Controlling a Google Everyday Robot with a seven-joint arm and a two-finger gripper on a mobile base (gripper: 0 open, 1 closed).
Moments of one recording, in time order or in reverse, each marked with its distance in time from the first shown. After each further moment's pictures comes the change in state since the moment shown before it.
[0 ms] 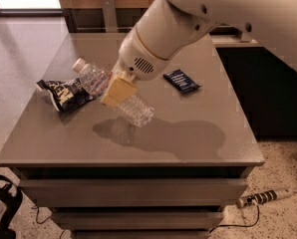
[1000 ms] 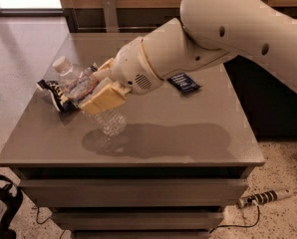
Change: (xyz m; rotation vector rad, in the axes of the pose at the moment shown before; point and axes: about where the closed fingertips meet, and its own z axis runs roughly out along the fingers) arm -0.033 0.031 0.009 -0.096 -0.351 -0.084
